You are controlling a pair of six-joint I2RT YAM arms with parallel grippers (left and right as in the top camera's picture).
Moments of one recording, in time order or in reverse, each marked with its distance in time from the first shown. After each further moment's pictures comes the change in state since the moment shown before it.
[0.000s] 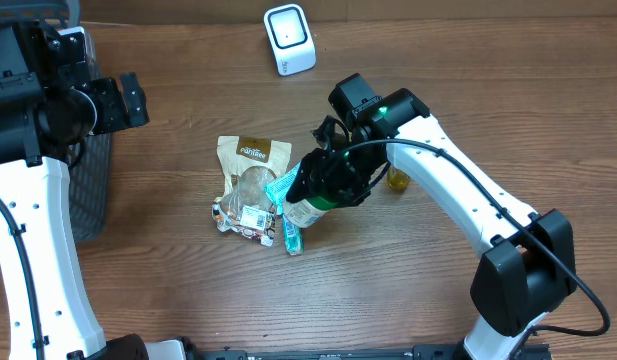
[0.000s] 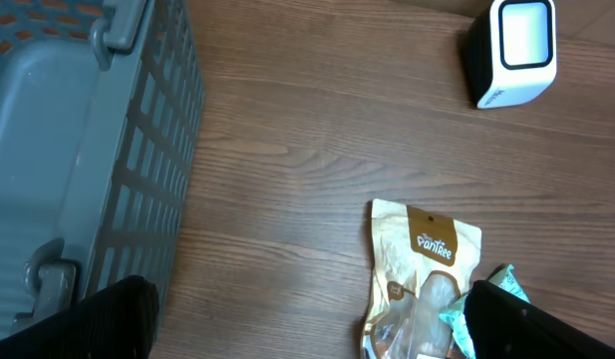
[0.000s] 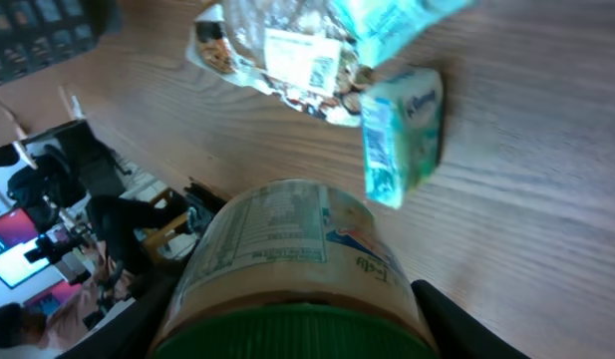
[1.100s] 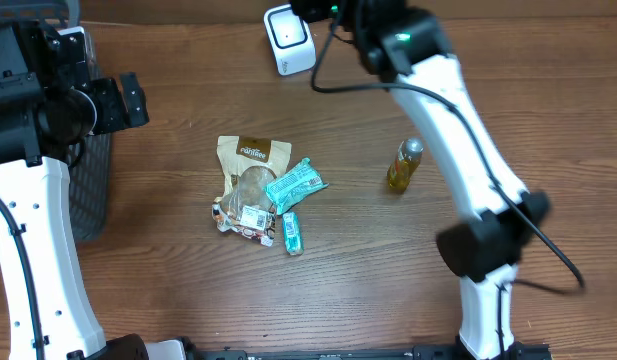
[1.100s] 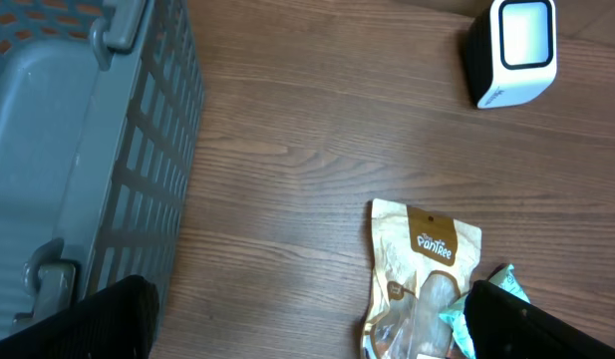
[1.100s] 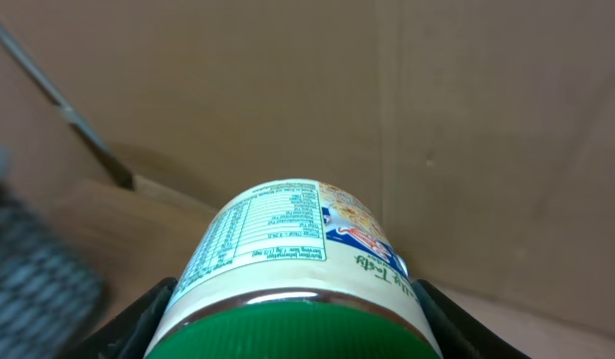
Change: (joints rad) left arm 0.000 0.000 0.000 0.000 0.000 0.000; right arm -0.072 0.313 0.746 0.669 0.661 -0.291
